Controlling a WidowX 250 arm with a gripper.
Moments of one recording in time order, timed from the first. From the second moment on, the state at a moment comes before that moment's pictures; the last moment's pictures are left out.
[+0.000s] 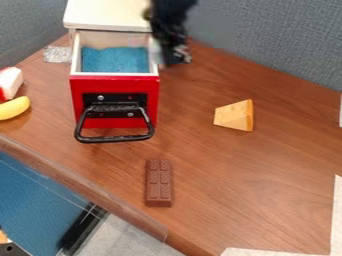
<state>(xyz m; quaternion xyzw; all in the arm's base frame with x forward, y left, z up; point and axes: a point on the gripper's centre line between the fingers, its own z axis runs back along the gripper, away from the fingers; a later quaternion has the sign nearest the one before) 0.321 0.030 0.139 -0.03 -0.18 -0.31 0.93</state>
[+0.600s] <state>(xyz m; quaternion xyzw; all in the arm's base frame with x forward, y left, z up) 0.312 0.116 0.126 -0.01 -0.17 -0.25 0.95</state>
